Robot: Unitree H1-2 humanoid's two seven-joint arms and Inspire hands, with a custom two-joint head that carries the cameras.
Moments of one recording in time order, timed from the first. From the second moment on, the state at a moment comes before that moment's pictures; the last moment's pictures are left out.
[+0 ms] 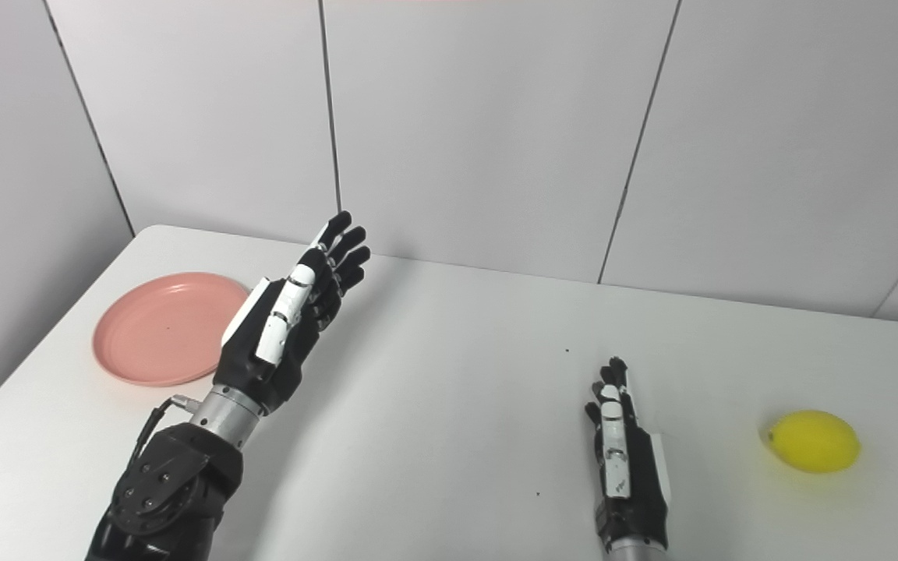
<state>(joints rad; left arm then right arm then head) -0.27 0.09 0.03 -0.33 -0.19 0.28 -0.14 -0.11 0.06 0.02 0.01 0.06 0.02 -0.01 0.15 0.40</state>
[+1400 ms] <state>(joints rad) -0.41 0.39 0.36 -0.08 -0.32 0.25 -0.11 -0.11 0.04 0.02 0.00 0.07 0.02 0.00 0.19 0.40</state>
